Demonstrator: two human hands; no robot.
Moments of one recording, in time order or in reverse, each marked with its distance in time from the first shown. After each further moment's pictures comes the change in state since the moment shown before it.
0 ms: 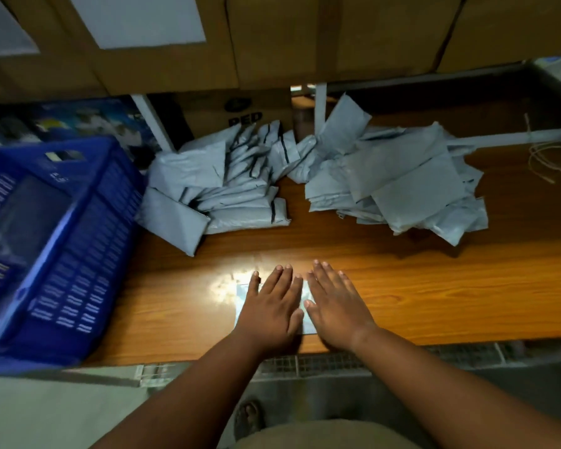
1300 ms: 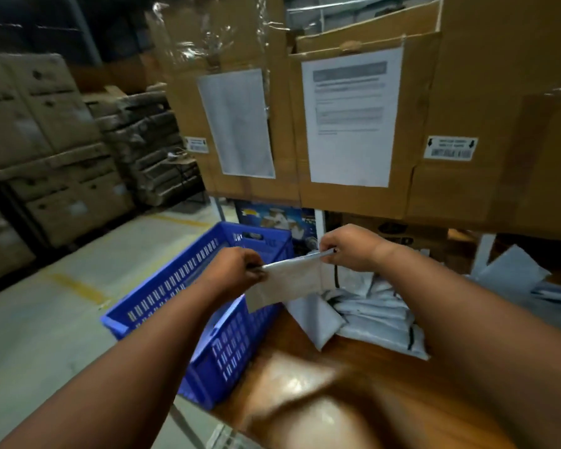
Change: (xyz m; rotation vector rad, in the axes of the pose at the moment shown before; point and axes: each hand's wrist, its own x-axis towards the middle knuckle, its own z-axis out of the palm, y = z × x) left_hand -0.119 -0.261 -0.286 -0.198 0.444 -0.563; right_hand 0.212 -0.215 -0.309 0.003 0.095 -0.624
